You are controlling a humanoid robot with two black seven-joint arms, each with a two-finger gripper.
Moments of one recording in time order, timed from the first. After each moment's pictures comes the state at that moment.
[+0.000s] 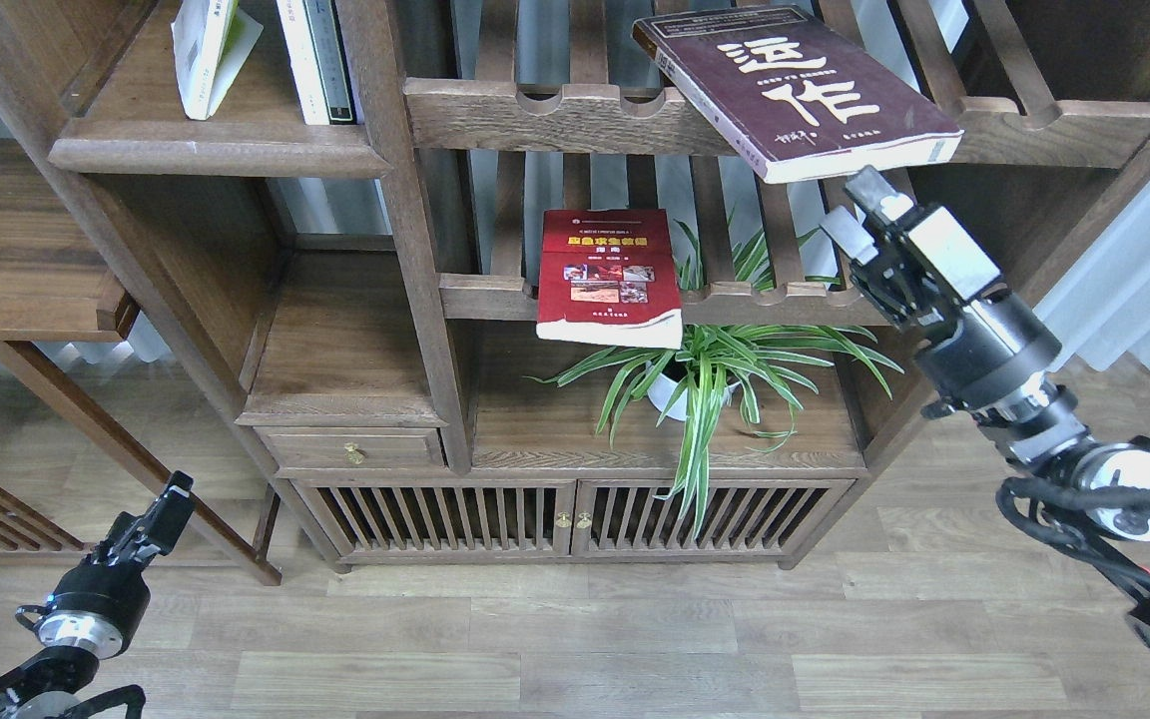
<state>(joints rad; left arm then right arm) -0.24 0.25 -0.72 -0.41 -0.02 -0.49 -0.49 0.28 -0.70 0.94 1.55 0.45 0.58 0.04</state>
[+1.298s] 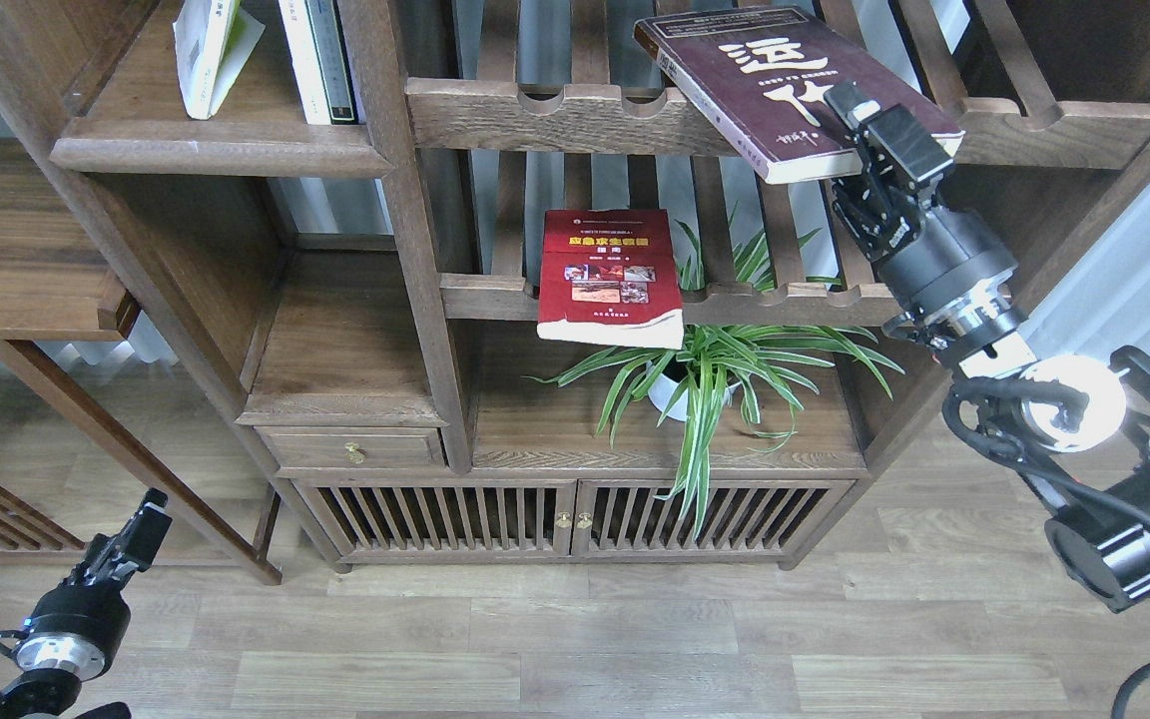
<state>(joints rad) -0.18 0.26 -0.79 -0.41 -0.02 -0.49 -0.49 0.42 -0.52 1.02 1.39 0.52 0.30 0.03</state>
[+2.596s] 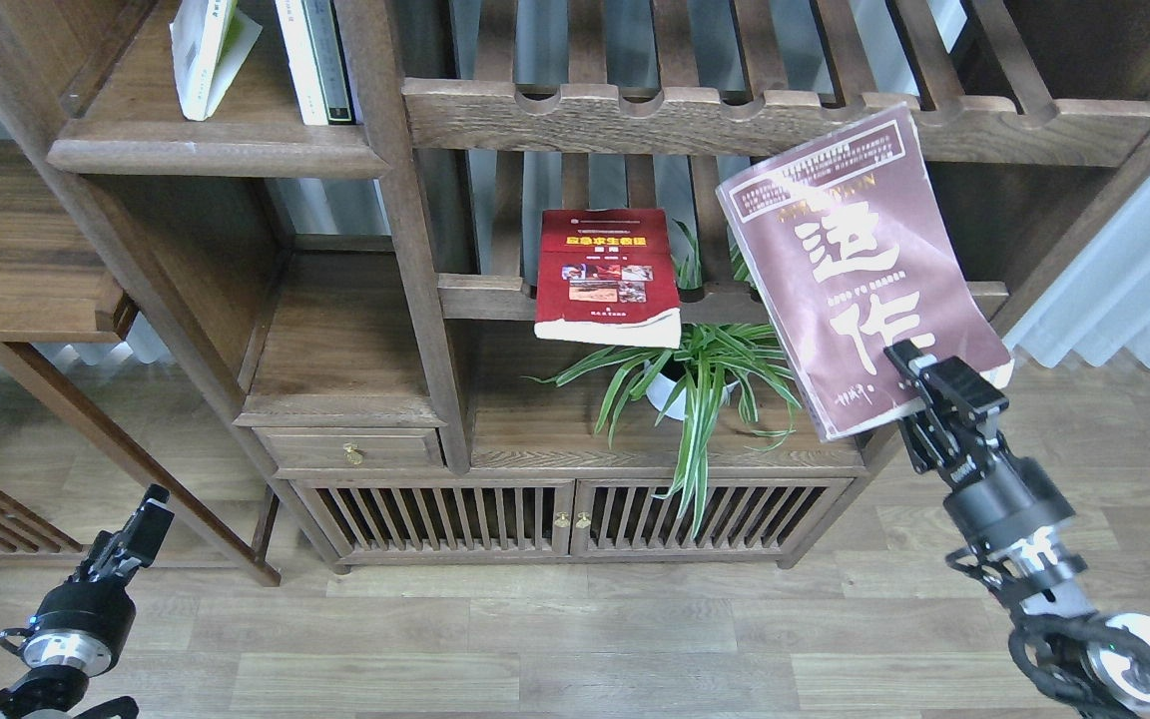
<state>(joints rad) -0.20 0.24 -0.80 -0.41 -0.02 -0.49 -0.49 -0.19 -0.59 1.11 1.39 0.59 0.58 0.02</state>
